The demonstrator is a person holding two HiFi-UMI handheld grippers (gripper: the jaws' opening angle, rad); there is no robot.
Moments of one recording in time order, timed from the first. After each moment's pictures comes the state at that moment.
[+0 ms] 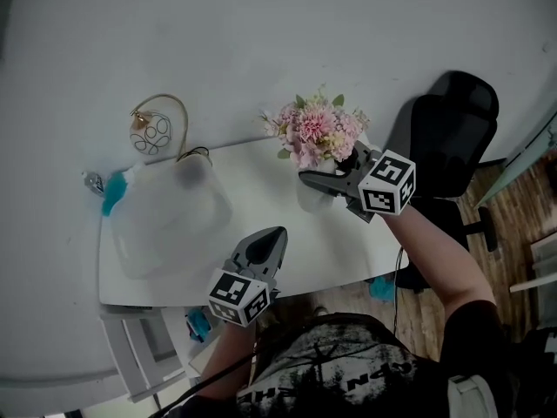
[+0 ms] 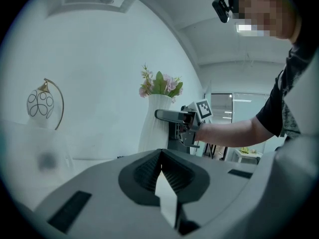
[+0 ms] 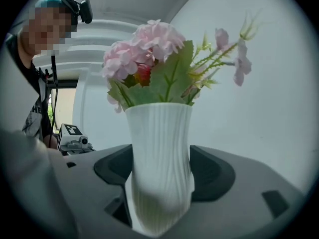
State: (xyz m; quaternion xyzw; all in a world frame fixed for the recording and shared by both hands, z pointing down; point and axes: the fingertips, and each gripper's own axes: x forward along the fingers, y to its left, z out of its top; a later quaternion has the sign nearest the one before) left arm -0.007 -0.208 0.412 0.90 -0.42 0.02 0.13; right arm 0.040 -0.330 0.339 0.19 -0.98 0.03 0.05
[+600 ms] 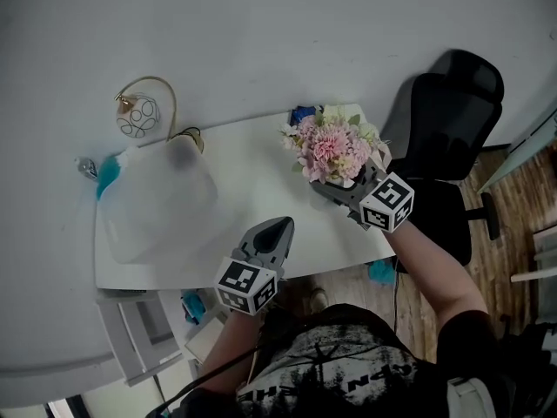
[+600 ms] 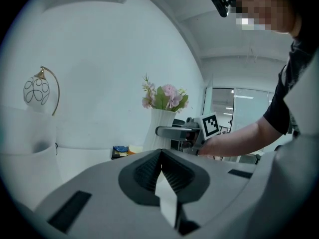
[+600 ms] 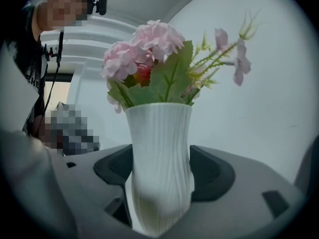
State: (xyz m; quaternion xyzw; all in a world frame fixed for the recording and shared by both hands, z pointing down) left arm 0.040 -0.203 0.449 0.89 -0.42 0.04 0.15; right arm 0.102 -0.313 0.427 0.25 -0.97 0.04 0.03
